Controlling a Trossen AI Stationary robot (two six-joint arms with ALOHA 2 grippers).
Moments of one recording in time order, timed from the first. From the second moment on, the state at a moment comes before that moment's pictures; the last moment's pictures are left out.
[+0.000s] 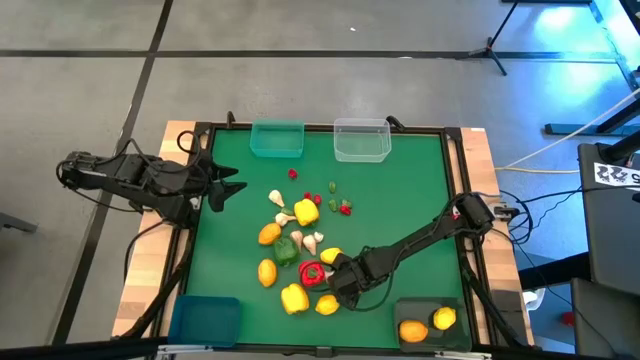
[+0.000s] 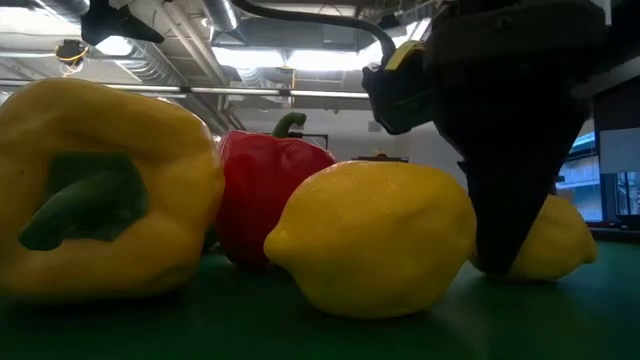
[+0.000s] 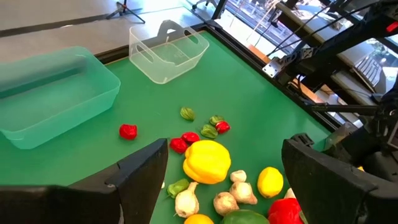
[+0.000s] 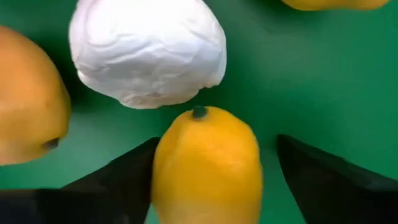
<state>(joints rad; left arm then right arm) -0.21 0.64 0.88 -0.78 -0.55 -0.79 0.47 2.07 1.48 -0.80 -0.02 0.98</state>
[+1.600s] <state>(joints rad) -0.21 0.64 0.88 -0.77 -0.55 -0.81 0.88 1.86 1.71 -1.28 0.04 1.55</state>
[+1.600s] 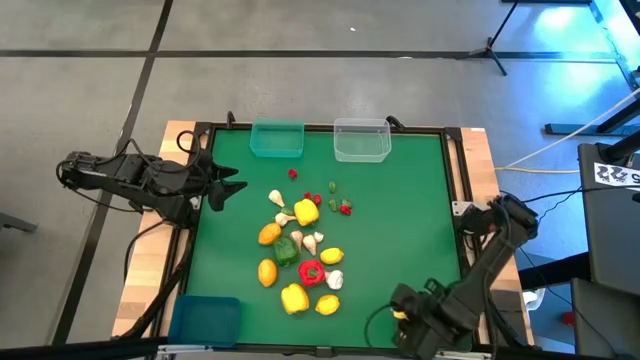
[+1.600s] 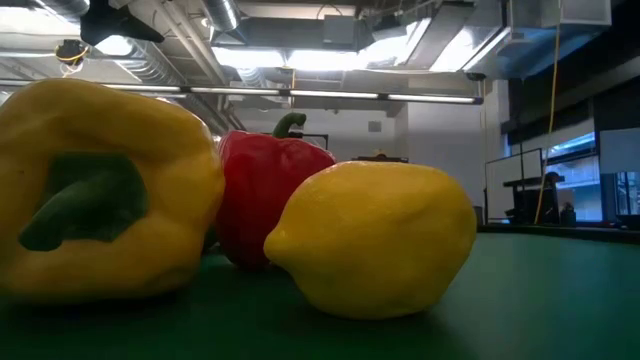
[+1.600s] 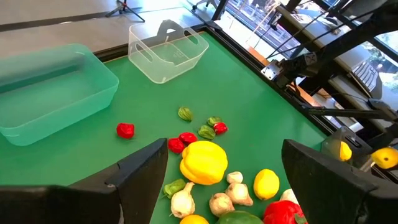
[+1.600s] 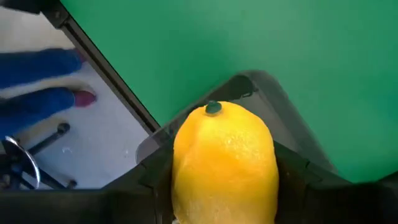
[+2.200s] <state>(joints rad) -0.21 0.64 0.88 -0.77 -0.55 -0.82 0.92 1.87 1.57 -1.17 0.01 1.60</state>
